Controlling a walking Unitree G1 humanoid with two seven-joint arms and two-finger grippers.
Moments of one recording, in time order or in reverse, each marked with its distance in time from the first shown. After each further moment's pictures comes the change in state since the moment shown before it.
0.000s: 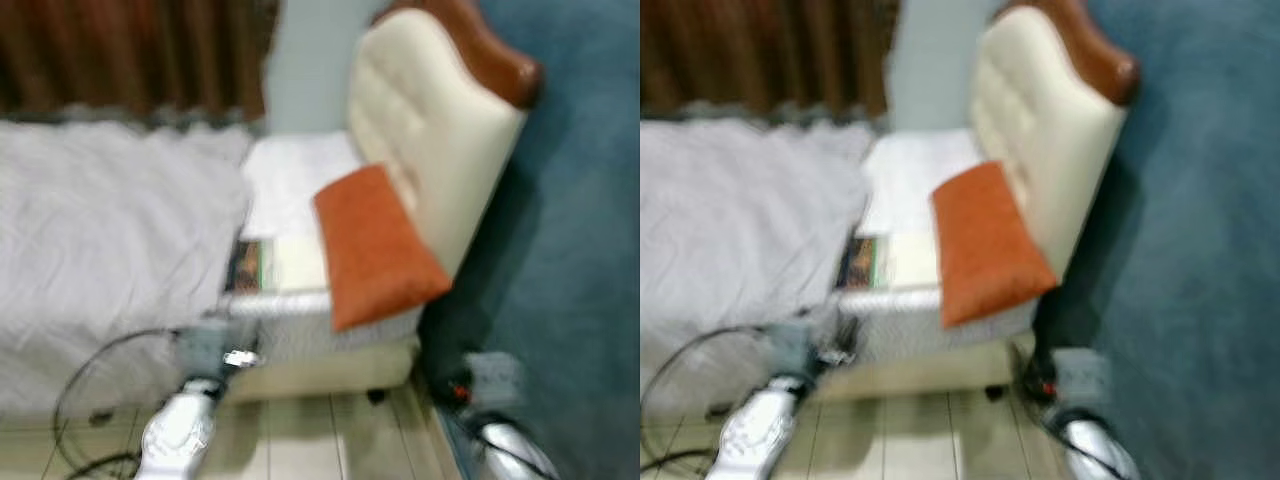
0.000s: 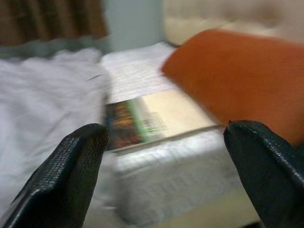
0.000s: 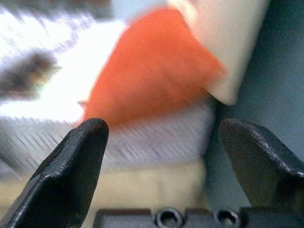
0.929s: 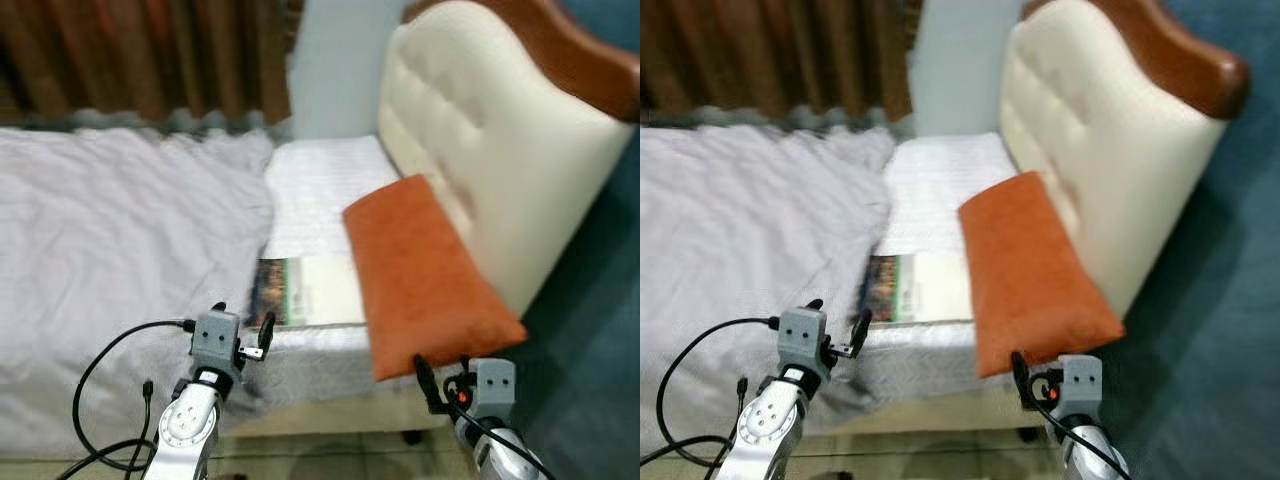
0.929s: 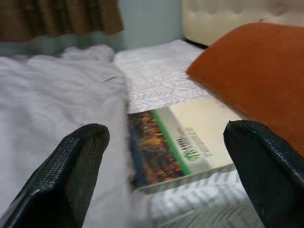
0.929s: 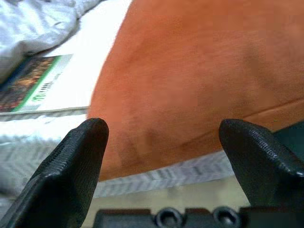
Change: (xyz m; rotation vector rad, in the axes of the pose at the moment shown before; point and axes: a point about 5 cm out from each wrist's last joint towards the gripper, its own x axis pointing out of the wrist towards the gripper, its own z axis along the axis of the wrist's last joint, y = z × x) left arm 0.010 -0.012 0.005 -0.006 -0.001 -0.038; right arm -0.001 -0.011 -0.020 0.092 0.113 -0.043
